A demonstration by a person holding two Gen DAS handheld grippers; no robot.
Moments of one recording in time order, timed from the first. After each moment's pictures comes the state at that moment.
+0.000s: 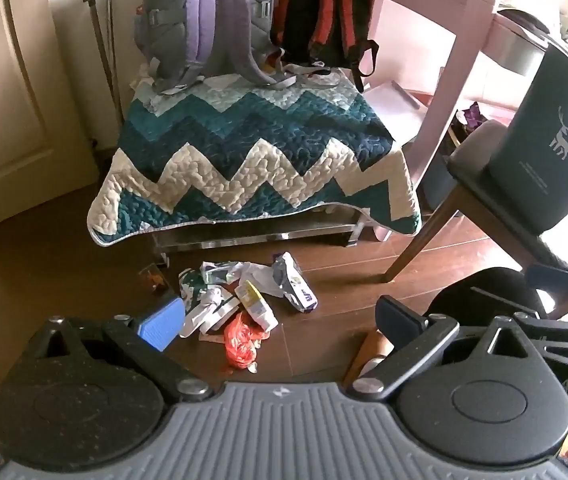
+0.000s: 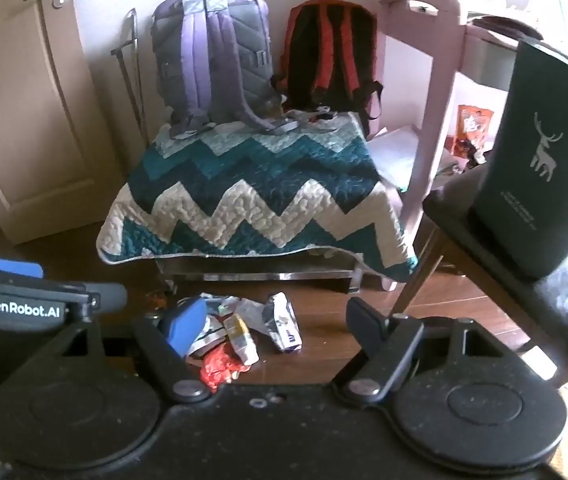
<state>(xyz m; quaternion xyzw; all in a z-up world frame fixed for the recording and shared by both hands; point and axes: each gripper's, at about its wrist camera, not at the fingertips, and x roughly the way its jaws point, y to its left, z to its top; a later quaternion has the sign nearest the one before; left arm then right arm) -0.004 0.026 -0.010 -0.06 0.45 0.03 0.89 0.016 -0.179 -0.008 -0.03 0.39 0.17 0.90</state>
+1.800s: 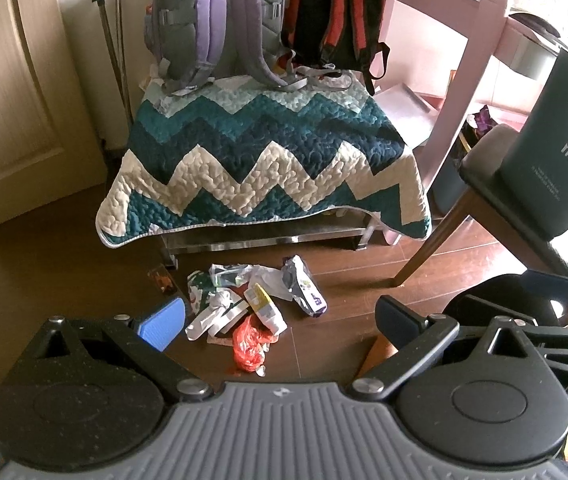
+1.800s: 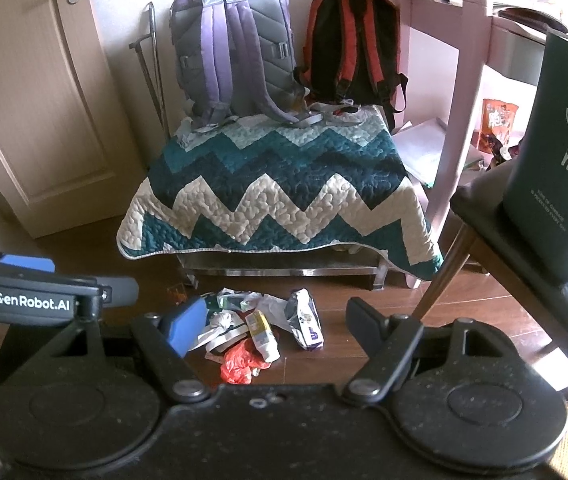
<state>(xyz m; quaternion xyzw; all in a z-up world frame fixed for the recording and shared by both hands) 0.010 0.025 -0.006 -0.06 0.46 0.05 0.89 0.028 -0.174 -0.012 -0.02 0.40 0.20 0.89</state>
